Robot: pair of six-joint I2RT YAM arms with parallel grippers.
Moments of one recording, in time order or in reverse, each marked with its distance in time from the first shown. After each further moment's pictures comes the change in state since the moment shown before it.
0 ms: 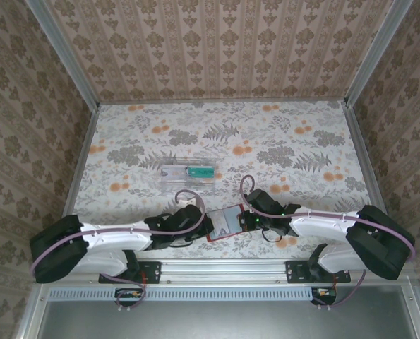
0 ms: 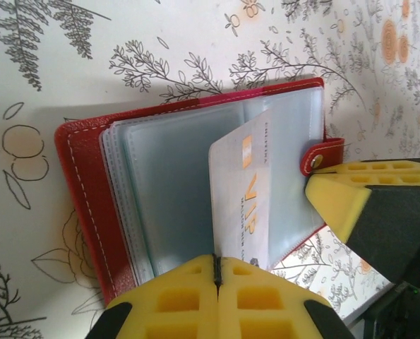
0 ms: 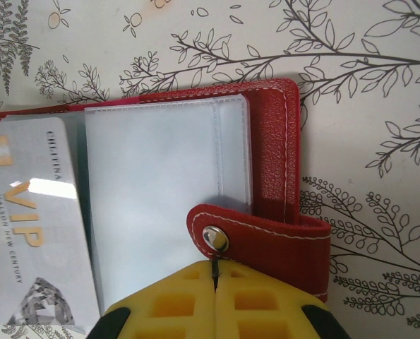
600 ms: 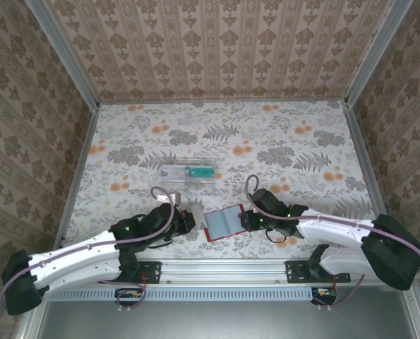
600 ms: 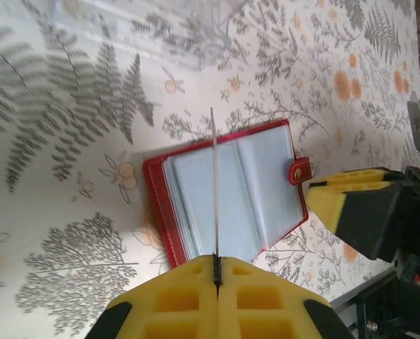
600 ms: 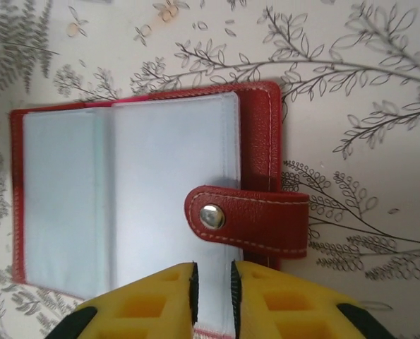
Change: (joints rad) left arm 0.065 -0.463 0.046 -0.453 -0.078 0.148; right arm -0.004 -0.139 0.001 -0.113 0.023 -0.019
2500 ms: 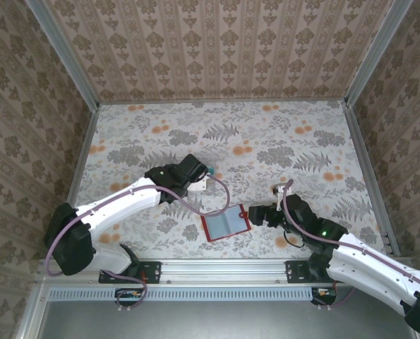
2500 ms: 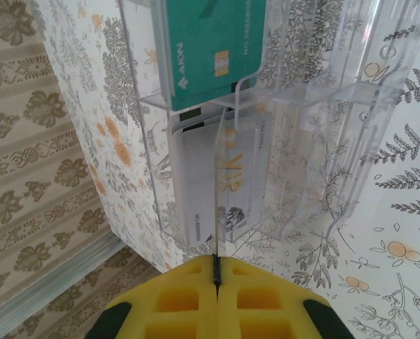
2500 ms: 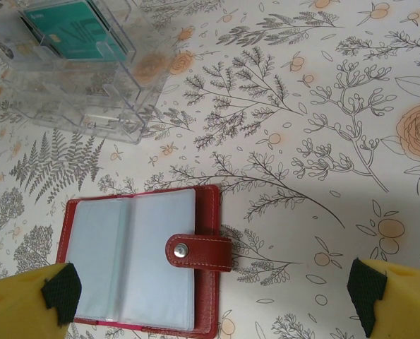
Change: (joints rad) left arm 0.230 0.650 0.592 -0.345 -0.466 2.002; right arm -0.059 -0.540 -0.113 -0.127 0.187 -0.058
